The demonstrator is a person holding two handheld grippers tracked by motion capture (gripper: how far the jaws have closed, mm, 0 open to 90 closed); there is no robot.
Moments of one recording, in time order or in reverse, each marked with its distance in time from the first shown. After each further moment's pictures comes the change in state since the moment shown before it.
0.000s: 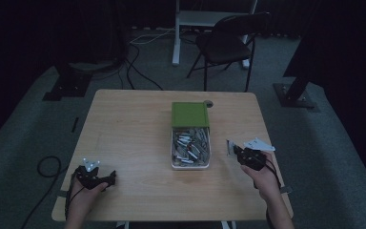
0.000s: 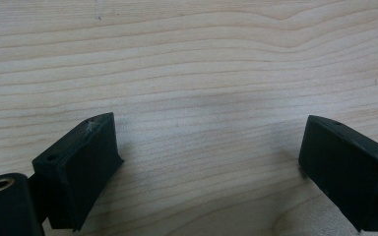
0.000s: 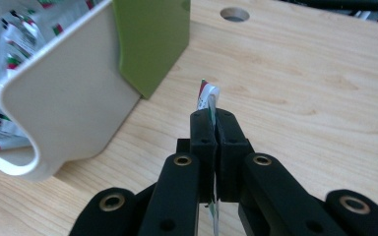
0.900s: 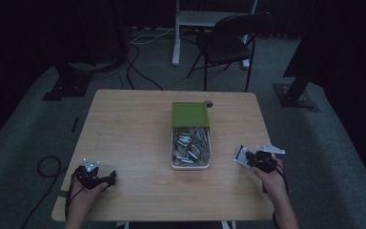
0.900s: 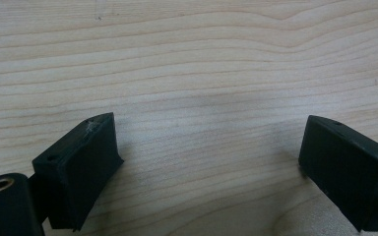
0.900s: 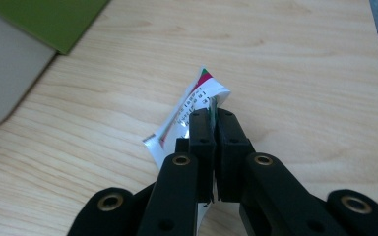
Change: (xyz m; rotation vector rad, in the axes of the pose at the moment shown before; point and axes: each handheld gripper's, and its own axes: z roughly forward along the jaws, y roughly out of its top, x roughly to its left) left arm 0.000 0.000 0.000 0.000 0.000 0.000; right arm -0.045 -0.039 0.013 0.096 -0.088 0.129
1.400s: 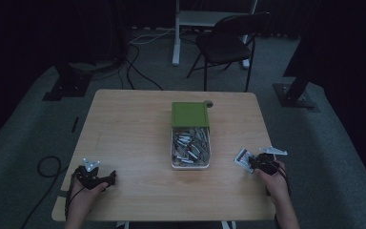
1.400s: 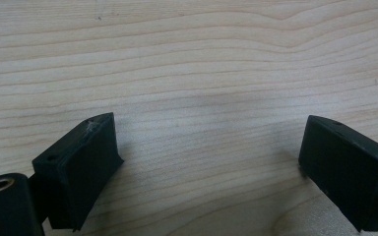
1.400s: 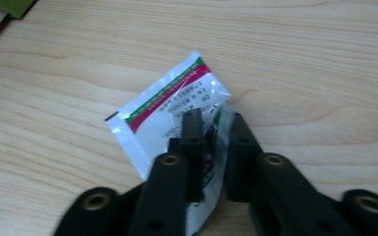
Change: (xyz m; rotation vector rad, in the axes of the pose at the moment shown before) left arm 0.000 0.000 0.000 0.000 0.000 0.000; right arm -0.018 -0.015 0.011 0.076 -0.011 0.040
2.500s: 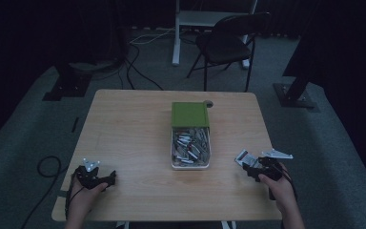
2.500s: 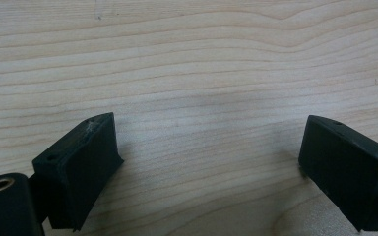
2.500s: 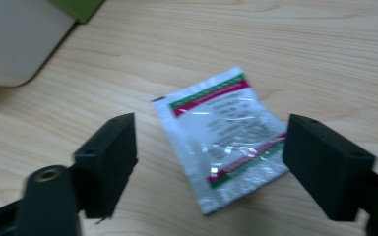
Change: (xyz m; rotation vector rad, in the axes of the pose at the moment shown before) left arm 0.000 0.000 0.000 0.001 0.000 0.000; right arm 0.002 -0.005 -0.022 -0.033 0.131 -0.043
